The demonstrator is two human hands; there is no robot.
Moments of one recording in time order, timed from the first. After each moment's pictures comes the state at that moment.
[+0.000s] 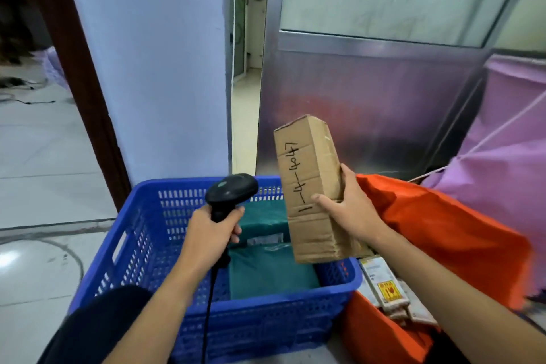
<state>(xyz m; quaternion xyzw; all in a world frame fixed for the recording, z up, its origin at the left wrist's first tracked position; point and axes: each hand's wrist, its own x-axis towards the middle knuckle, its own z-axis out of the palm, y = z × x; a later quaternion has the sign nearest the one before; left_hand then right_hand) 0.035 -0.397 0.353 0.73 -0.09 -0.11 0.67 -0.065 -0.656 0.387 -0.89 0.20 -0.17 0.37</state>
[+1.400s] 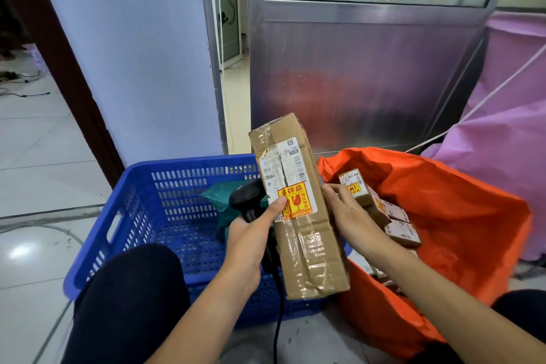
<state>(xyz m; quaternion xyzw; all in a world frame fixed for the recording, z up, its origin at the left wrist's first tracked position) -0.067 -0.460 0.348 0.61 0.03 -0.26 0.75 -0.126 -0.637 0.352 -0.79 0.22 -0.08 0.56</state>
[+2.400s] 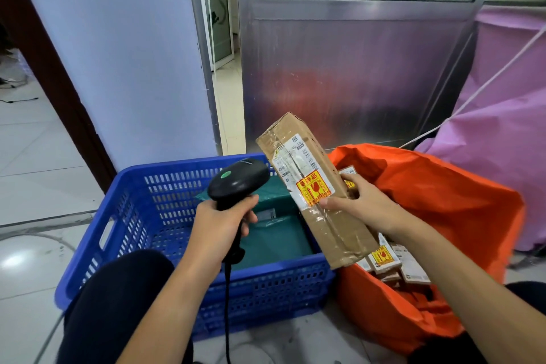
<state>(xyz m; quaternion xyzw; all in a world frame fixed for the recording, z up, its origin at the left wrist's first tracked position) -0.032 -0.429 0.360 0.69 -0.07 -0.17 0.70 -0.134 -0.688 0.365 -0.85 0.22 -0.04 0.48</state>
